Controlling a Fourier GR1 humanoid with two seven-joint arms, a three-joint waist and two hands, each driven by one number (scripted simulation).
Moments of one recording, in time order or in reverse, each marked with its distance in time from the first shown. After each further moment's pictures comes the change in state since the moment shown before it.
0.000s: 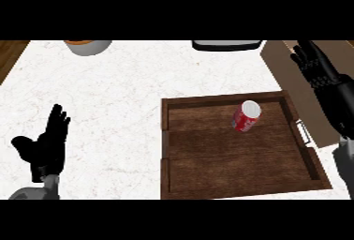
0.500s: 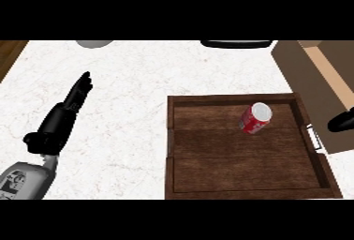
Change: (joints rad) left arm -0.177 0.150 -0.160 -0.122 -0.139 -0.230 -0.059; right arm -0.234 -0.207 -0.116 0.142 -0.191 0.350 -0.100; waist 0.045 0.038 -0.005
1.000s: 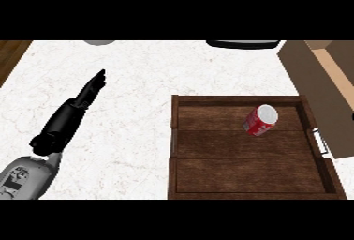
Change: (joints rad) left arm -0.049 0.018 -0.047 -0.035 -0.026 -0.093 0.005; right arm -0.067 -0.161 0.035 0.188 0.289 0.173 -0.464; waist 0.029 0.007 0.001
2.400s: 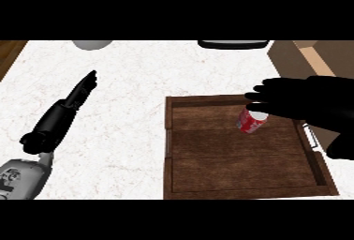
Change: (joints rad) left arm 0.036 -0.030 0.103 0.009 -0.054 -0.078 0.013; right arm 0.023 -0.108 0.450 -0.399 0.565 0.033 0.133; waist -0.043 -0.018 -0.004
